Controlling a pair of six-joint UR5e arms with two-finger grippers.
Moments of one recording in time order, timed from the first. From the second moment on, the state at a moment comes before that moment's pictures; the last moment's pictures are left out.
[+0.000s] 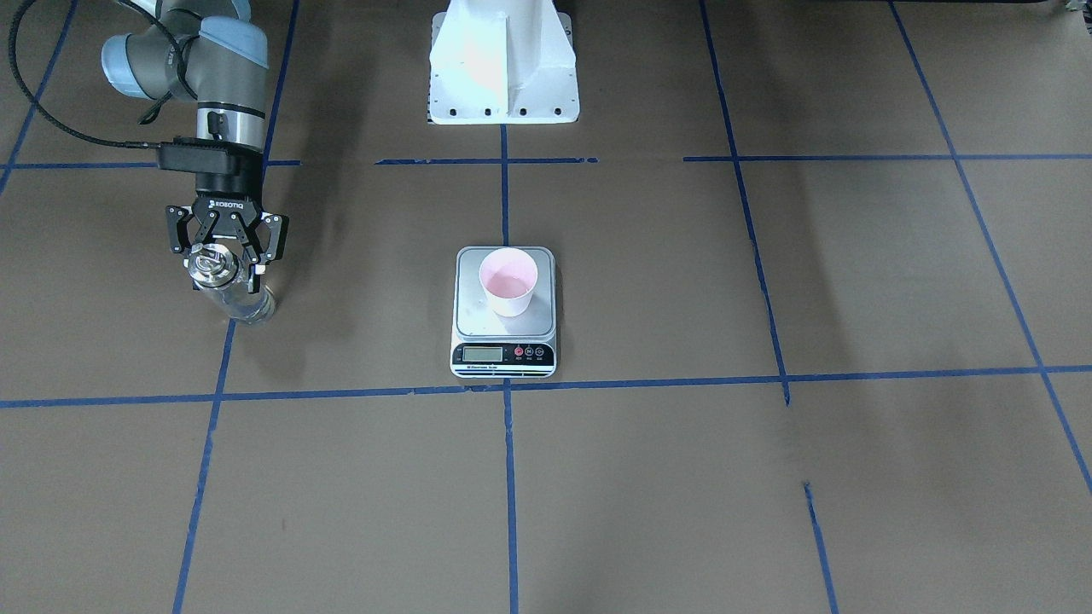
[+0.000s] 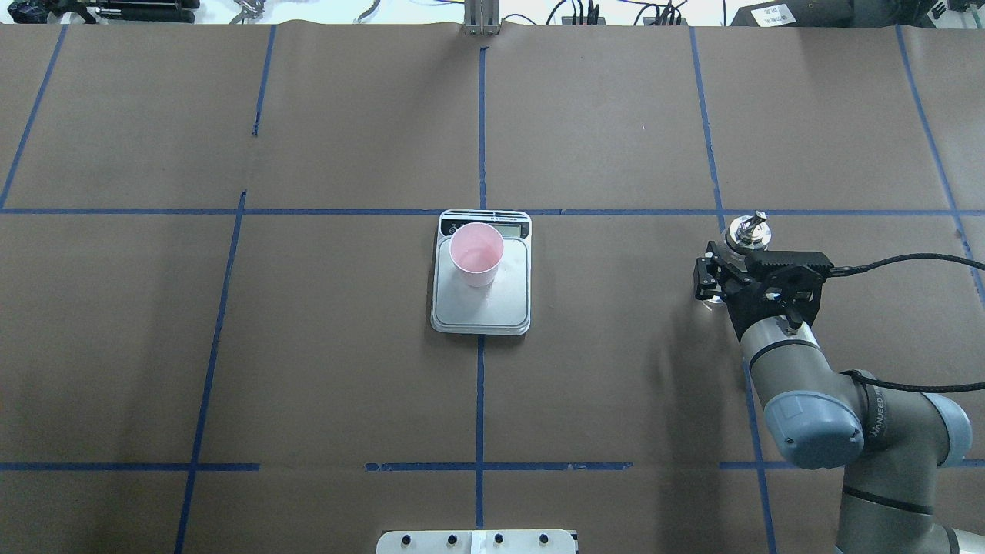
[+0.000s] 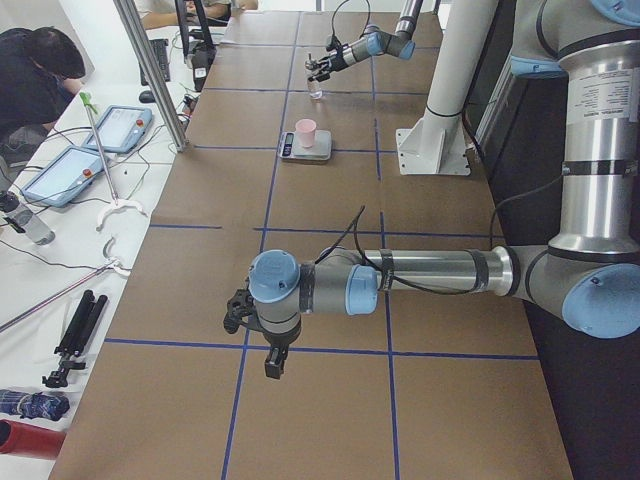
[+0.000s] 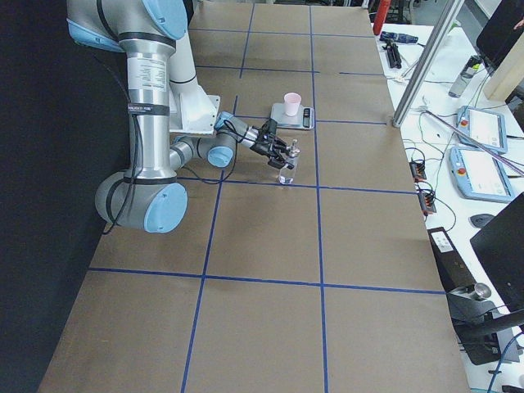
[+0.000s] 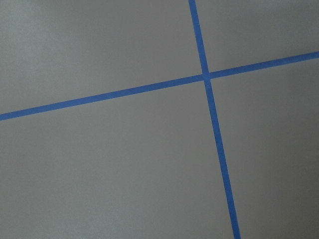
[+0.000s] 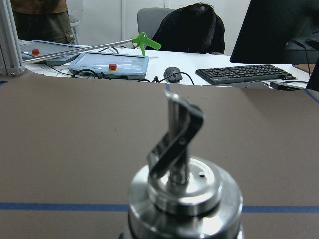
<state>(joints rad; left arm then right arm) -1.62 -1.51 -1.62 -1.59 -2.32 0.22 0.31 -1.58 1.89 -1.02 0.75 1.33</state>
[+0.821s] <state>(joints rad) -1.62 -1.51 -1.62 -1.59 -2.32 0.22 0.30 -1.58 1.89 -1.02 0.73 1.33</state>
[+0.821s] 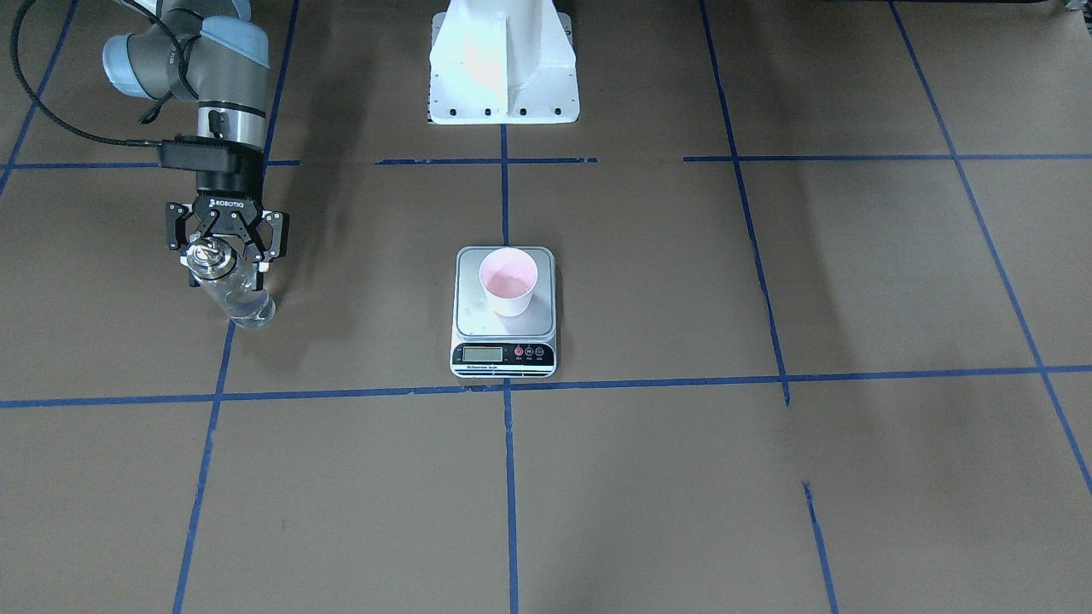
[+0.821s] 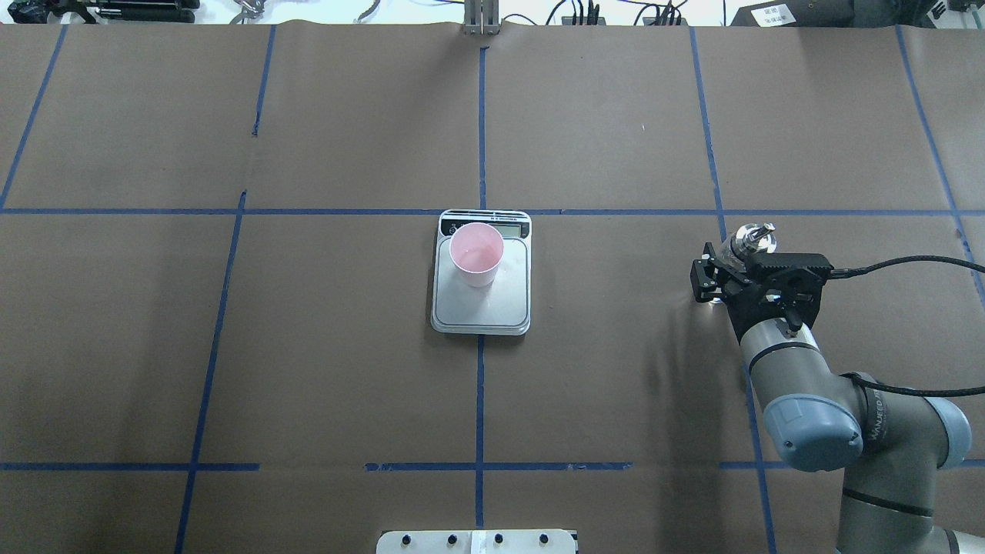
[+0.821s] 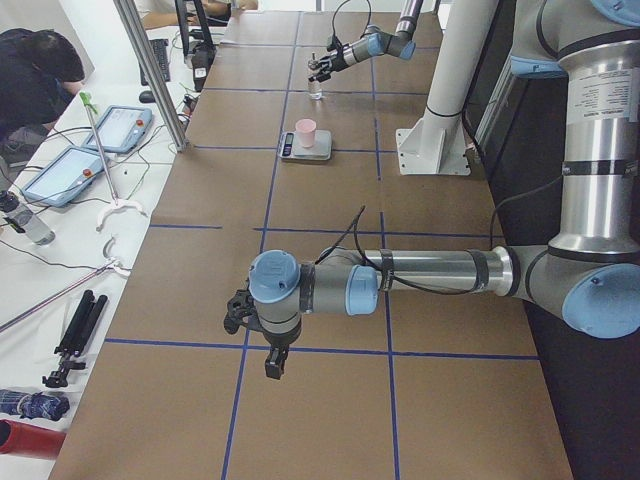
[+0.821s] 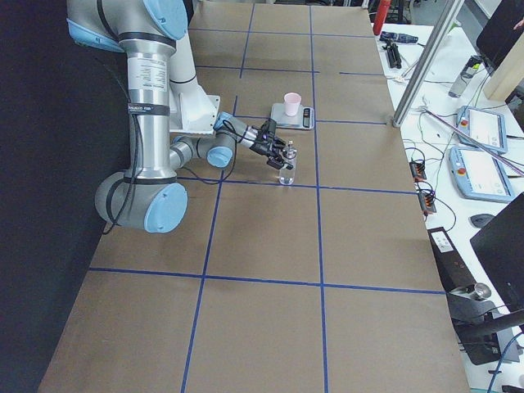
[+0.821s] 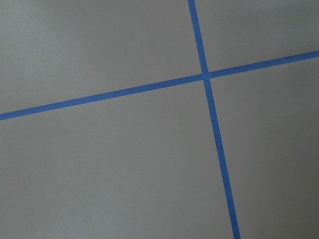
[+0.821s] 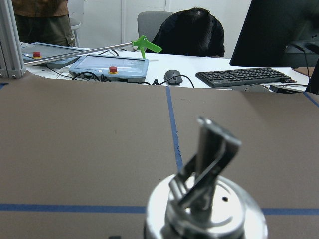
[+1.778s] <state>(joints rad) -1.62 -1.51 -1.62 -1.59 -2.32 0.22 0.29 -1.58 1.89 -1.02 0.69 1.33</state>
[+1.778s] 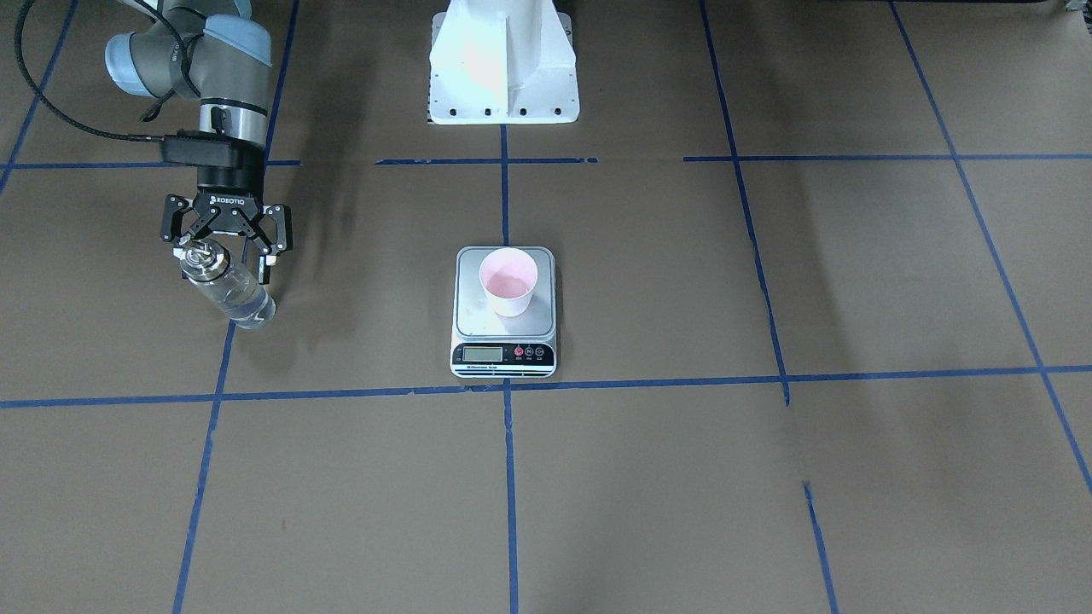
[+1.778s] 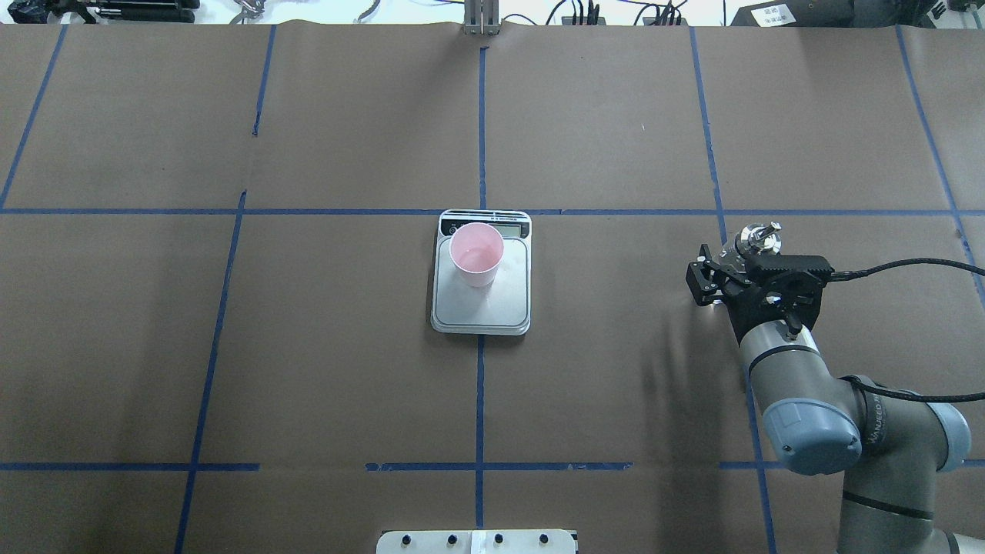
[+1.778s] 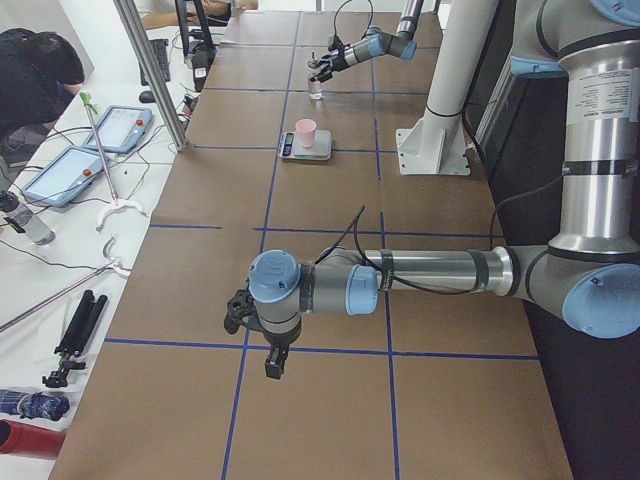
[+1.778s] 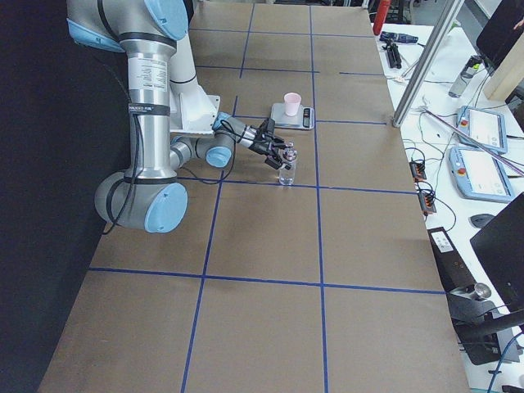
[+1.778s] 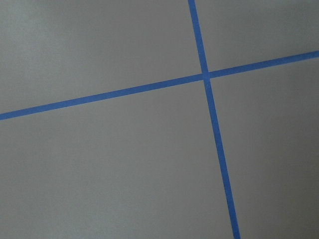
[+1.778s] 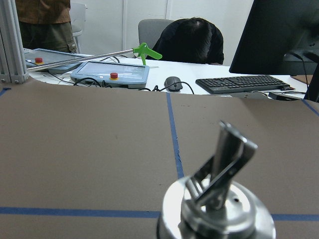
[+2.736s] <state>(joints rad) -1.62 -1.51 -1.62 -1.59 -2.32 0.22 0.13 -1.64 1.89 -1.02 0.40 1.50</state>
